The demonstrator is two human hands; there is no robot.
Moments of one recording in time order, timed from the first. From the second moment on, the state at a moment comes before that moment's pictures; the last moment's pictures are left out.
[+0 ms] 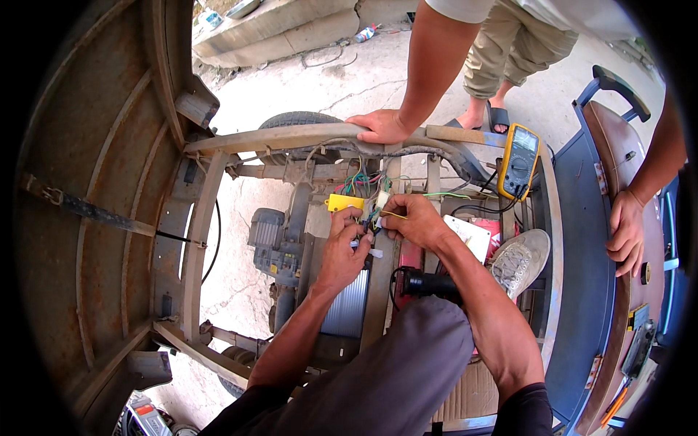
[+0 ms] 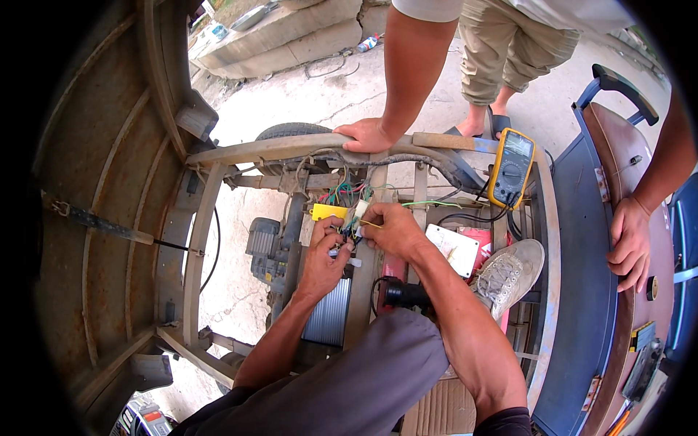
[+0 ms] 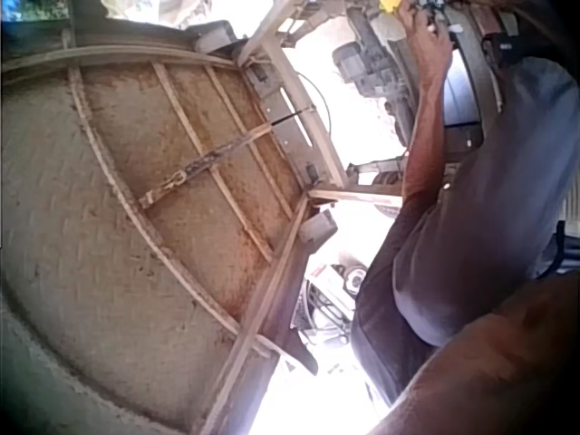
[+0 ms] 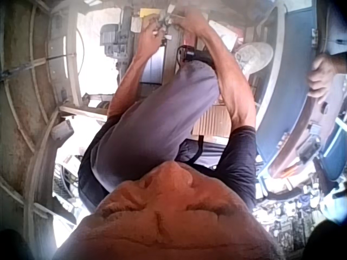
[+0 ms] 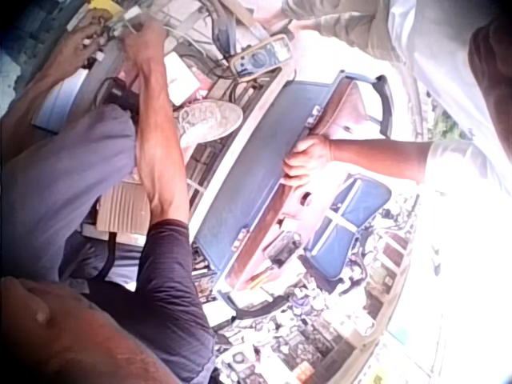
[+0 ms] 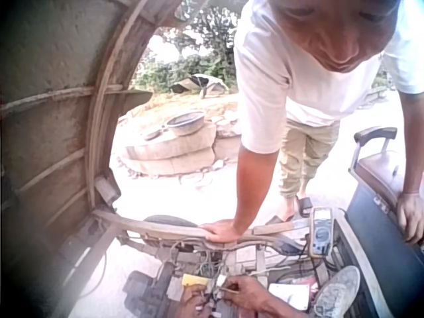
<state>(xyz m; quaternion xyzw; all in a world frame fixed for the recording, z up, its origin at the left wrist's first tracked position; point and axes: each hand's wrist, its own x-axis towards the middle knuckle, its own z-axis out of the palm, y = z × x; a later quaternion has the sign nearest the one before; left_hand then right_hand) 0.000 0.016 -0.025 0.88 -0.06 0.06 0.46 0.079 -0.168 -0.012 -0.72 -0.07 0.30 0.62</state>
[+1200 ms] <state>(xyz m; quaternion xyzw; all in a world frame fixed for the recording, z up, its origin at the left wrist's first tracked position) -0.002 0.013 -0.023 0.88 -0.11 0.09 0.46 0.080 -0.182 -0.012 -0.62 0.01 0.43 0.66</state>
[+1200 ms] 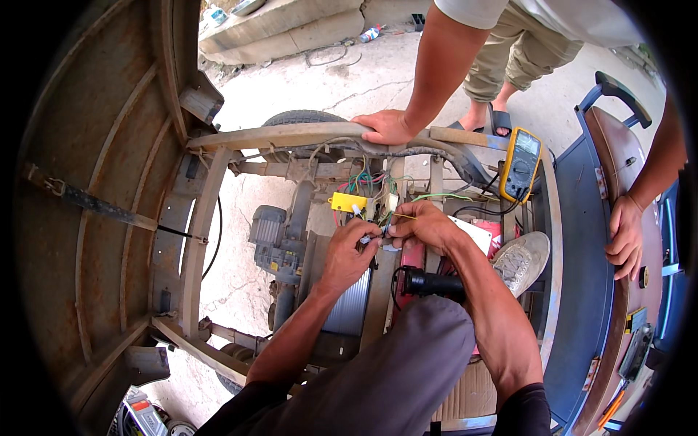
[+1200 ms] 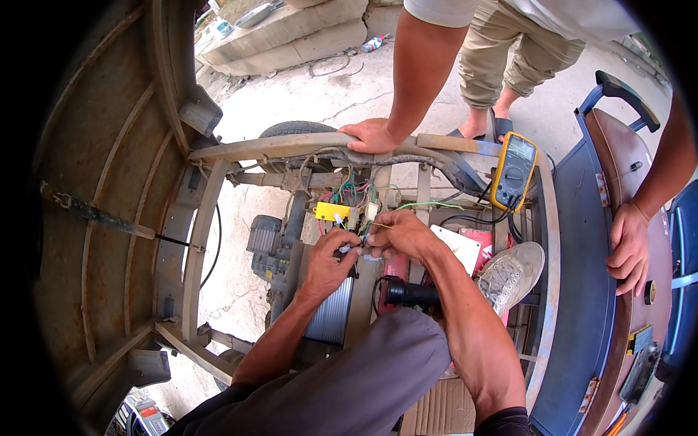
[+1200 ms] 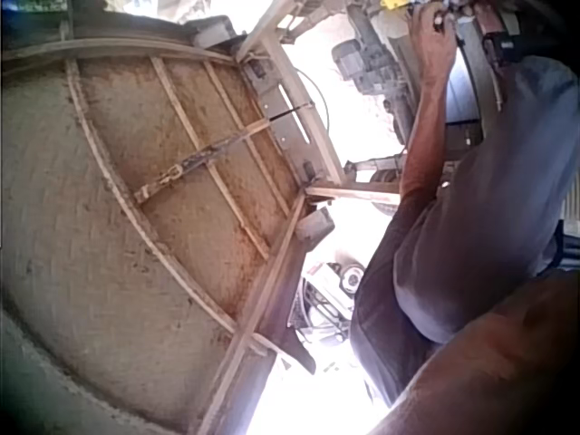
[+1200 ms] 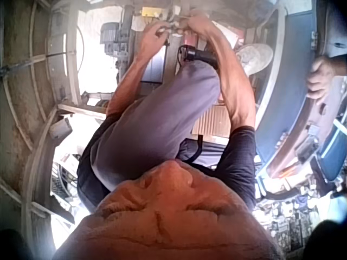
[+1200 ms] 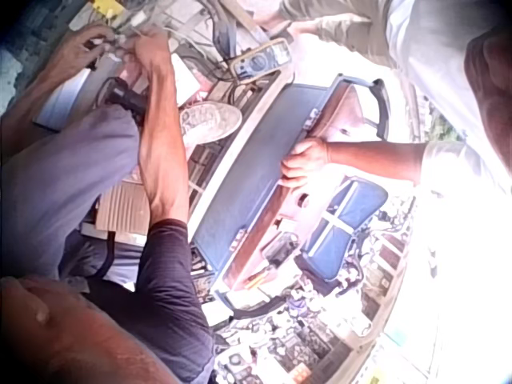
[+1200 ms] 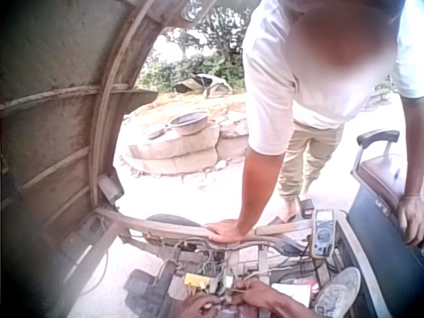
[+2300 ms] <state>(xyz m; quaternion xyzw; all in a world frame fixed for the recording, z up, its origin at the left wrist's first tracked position) -0.003 0.026 -0.028 0.70 0.01 -0.02 0.71 0.078 -0.190 0.014 -0.68 -0.04 0.27 0.68</state>
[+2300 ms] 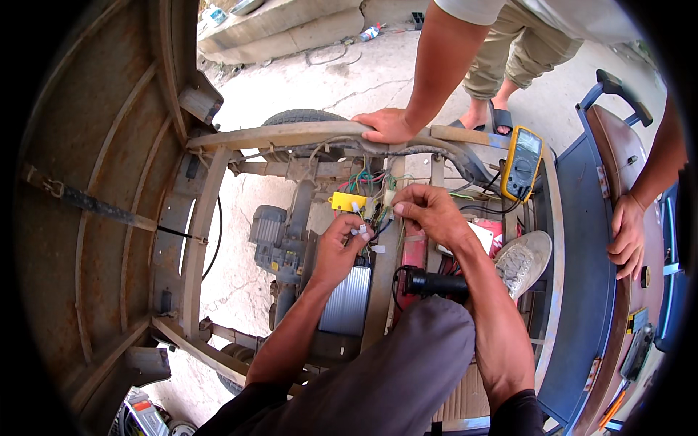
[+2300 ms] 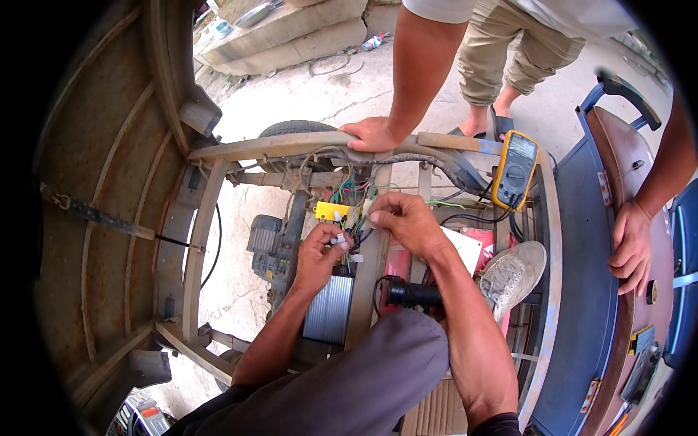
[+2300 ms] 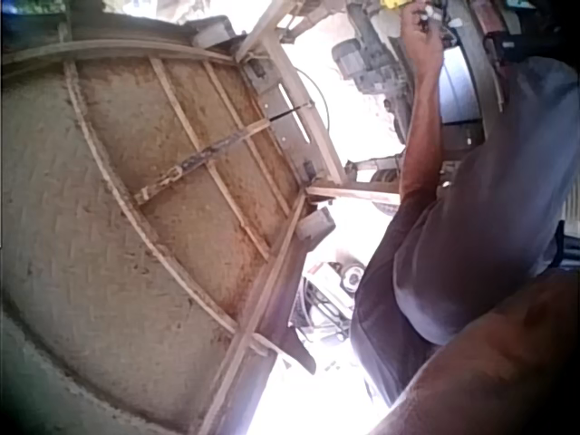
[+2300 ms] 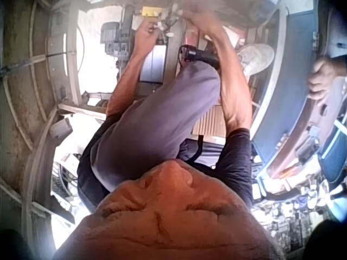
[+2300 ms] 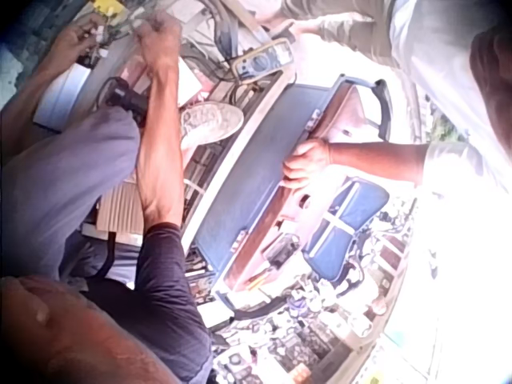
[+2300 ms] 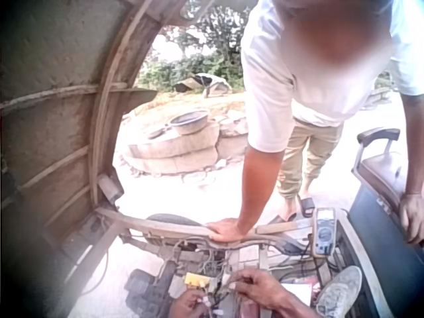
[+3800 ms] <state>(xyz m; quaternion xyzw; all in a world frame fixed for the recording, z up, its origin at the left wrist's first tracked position) 0.036 0.017 -0.072 0.89 -0.04 0.06 0.44 -0.134 -0.380 0.185 -0.83 0.15 -0.50 0.20</state>
